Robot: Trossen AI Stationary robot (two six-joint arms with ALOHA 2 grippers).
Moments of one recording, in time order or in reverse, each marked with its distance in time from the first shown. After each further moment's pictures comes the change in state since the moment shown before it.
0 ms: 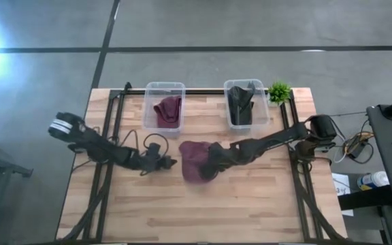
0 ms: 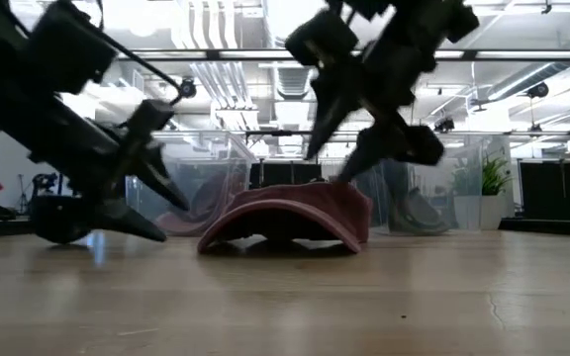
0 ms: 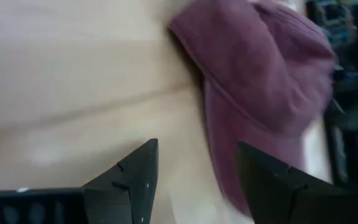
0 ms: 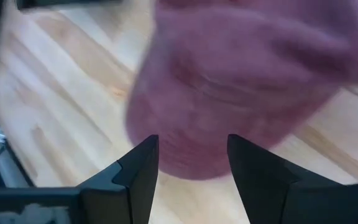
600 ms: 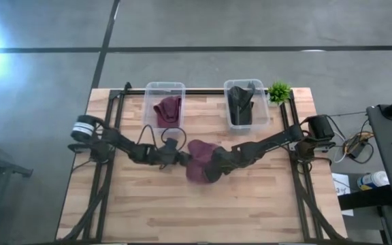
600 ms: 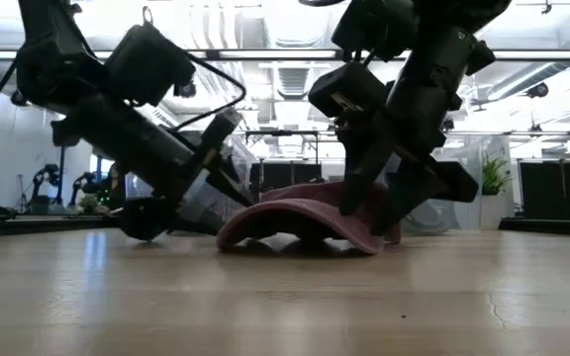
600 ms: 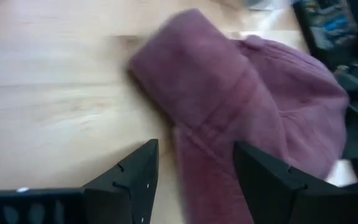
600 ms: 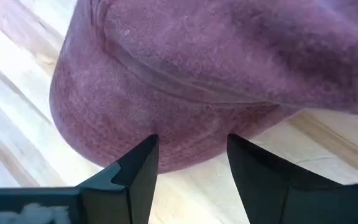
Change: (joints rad) left arm 0.157 0.266 0.227 0.120 0.081 0.298; right arm -0.003 0.029 -0.129 0.059 -0.074 0.040
